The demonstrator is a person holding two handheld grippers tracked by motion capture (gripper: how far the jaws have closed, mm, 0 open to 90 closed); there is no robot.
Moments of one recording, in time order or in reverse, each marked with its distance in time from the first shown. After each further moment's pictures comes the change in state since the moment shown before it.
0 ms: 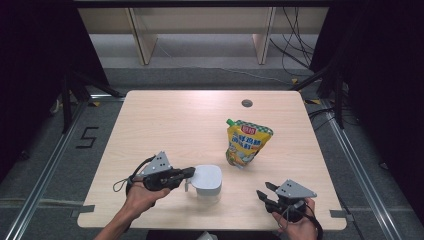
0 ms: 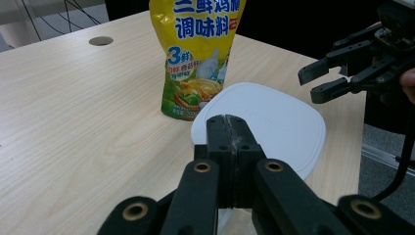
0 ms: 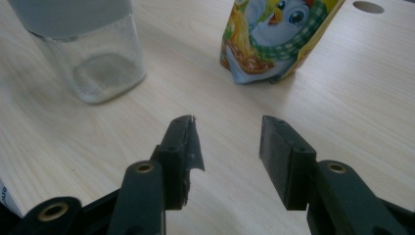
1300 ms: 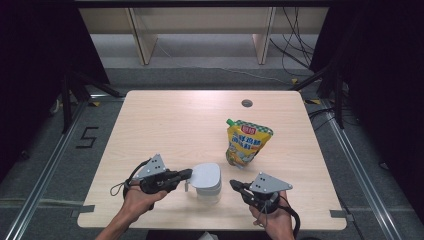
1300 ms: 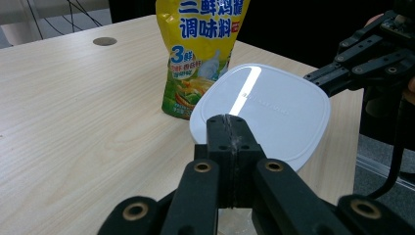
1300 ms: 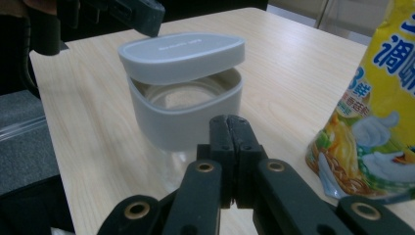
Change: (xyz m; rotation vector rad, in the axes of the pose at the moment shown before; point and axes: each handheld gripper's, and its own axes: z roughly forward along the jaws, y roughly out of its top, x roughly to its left) left arm 0.001 -0.009 -0.008 -0.027 0.012 -0.034; right arm 0.042 0.051 0.029 -0.160 0.216 -0.108
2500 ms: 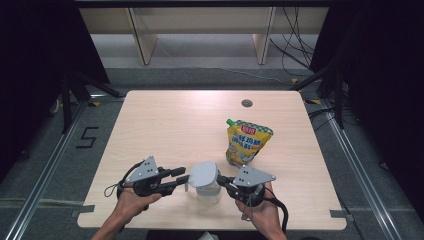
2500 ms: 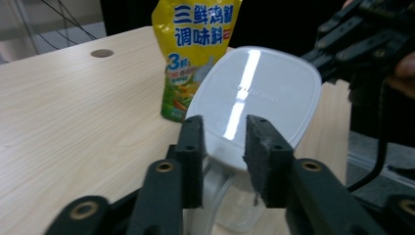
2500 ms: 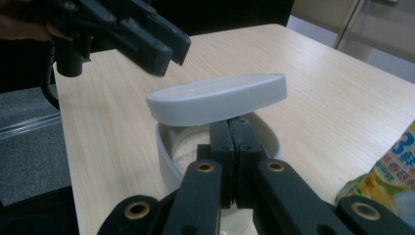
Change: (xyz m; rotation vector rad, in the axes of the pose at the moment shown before) left arm 0.005 -0.007 -0.016 -0.024 -0.014 0.059; right arm 0.013 0.033 0.024 -0.017 0.049 -0.065
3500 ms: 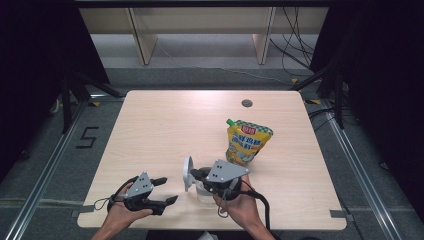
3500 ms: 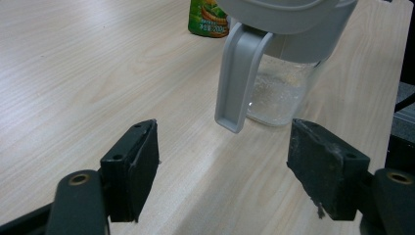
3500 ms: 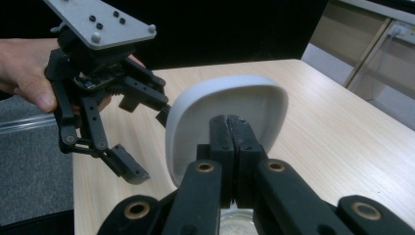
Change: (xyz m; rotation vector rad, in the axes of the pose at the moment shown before) left arm 0.003 -0.054 -0.015 0.160 0.087 -0.007; right arm 0.022 0.045 0.033 -0.028 0.057 -0.104
